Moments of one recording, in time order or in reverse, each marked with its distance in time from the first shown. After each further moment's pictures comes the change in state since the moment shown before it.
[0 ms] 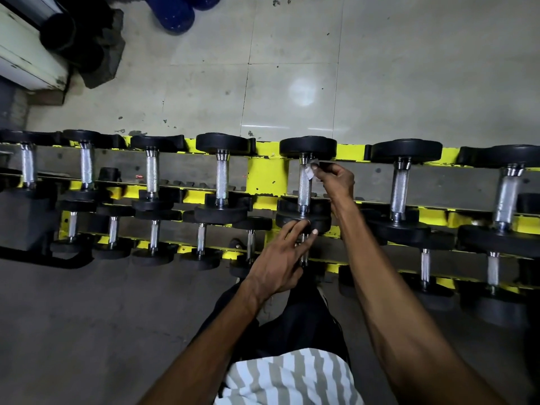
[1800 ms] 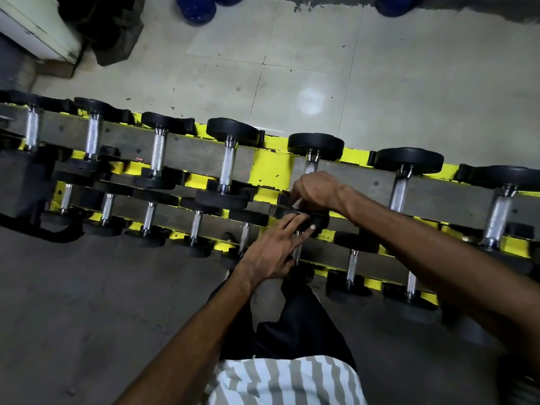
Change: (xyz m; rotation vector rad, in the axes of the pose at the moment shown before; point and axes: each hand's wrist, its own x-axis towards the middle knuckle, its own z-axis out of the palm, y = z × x) left_hand 0.000 -0.004 0.004 0.056 0.045 0.025; right_hand -0.037 -0.032 -0.001 -1.573 -0.556 -1.060
